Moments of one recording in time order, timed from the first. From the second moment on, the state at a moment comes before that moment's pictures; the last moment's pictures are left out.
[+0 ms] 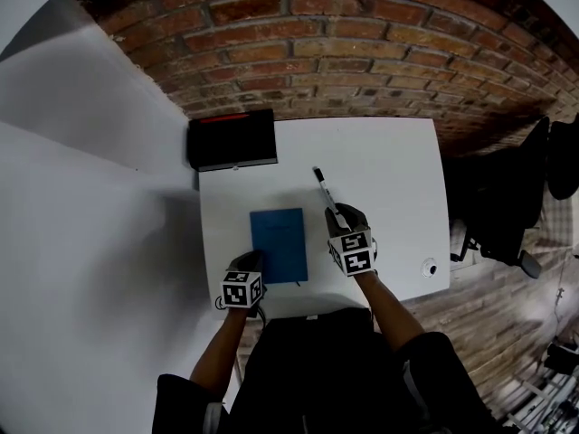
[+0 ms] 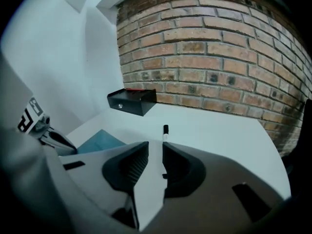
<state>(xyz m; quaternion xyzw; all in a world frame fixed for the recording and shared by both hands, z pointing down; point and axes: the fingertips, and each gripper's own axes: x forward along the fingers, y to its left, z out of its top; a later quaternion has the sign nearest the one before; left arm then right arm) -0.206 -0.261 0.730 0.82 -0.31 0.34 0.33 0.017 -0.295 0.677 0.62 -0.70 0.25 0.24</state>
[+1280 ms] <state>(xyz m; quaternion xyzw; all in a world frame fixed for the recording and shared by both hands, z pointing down) -0.204 -0.262 0.730 0.82 -0.32 0.35 0.33 0.040 -0.309 0.739 0.59 -0.67 0.33 0.32</state>
